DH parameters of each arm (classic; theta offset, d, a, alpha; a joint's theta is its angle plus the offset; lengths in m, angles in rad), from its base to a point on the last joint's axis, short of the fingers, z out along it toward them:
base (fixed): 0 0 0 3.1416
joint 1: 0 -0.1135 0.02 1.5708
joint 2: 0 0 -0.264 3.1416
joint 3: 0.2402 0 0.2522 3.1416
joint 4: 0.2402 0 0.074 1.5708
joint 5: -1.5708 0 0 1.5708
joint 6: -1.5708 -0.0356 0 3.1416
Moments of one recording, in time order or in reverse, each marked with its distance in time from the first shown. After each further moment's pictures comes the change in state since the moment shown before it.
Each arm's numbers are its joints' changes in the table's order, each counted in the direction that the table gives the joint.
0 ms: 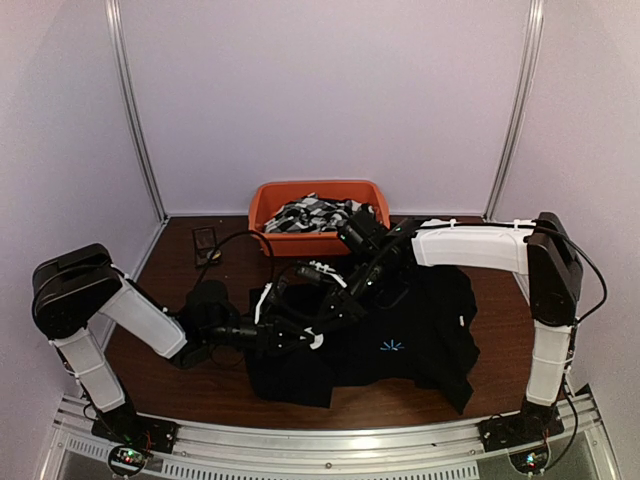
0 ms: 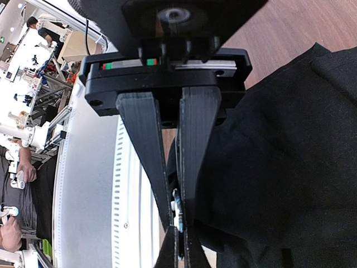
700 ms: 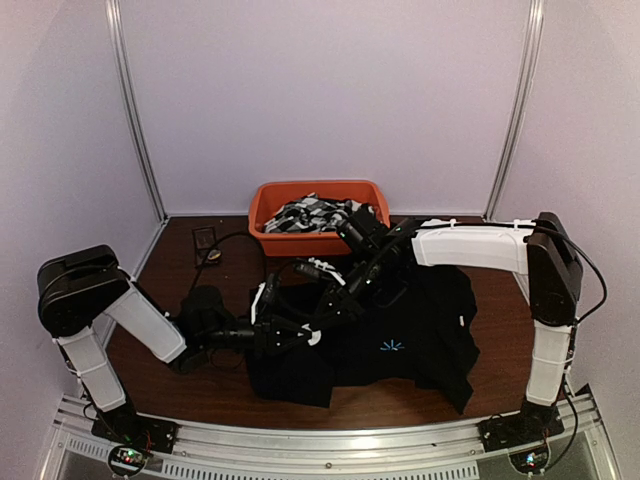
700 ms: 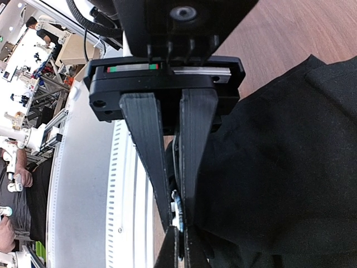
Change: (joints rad) left arm -0.008 0.032 -0.042 -0.141 0.072 0.074; right arm 0.000 0.000 0.000 -0.043 0.000 -0.004
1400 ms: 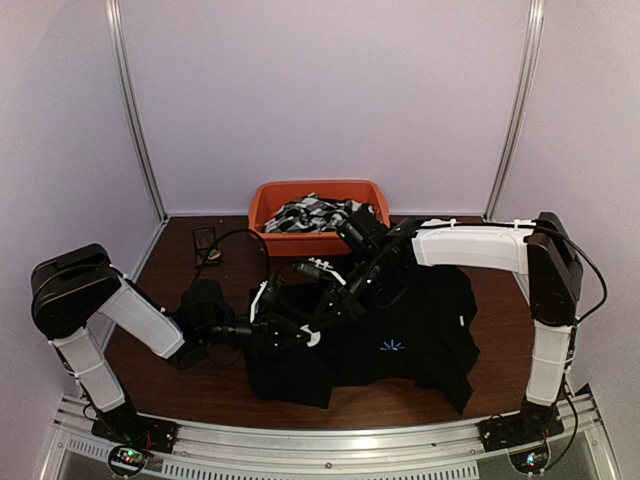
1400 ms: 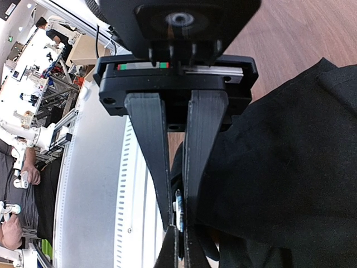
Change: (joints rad) left arm -0.019 -0.039 0.024 0.090 -0.103 -0.071; right arm 0.000 0.000 0.000 0.009 0.048 0.000
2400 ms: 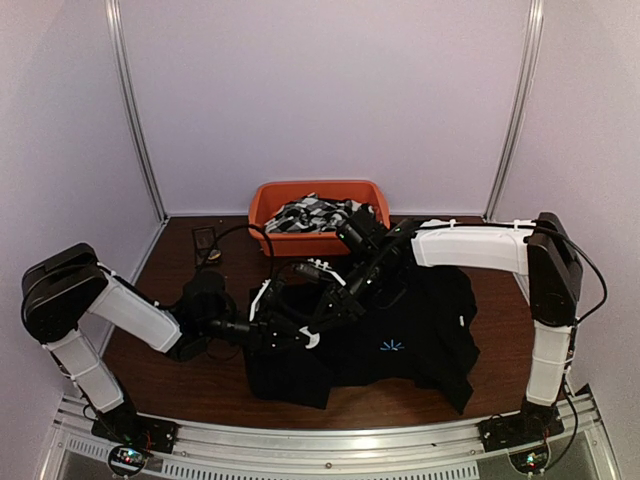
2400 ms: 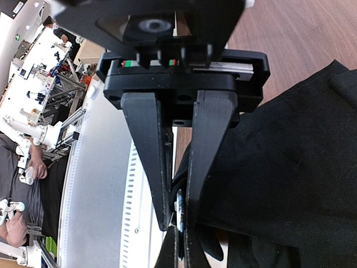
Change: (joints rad) left arm -0.011 -0.062 0.040 0.177 -0.106 -0.132; right arm -0.002 0.000 0.000 0.003 0.029 0.000
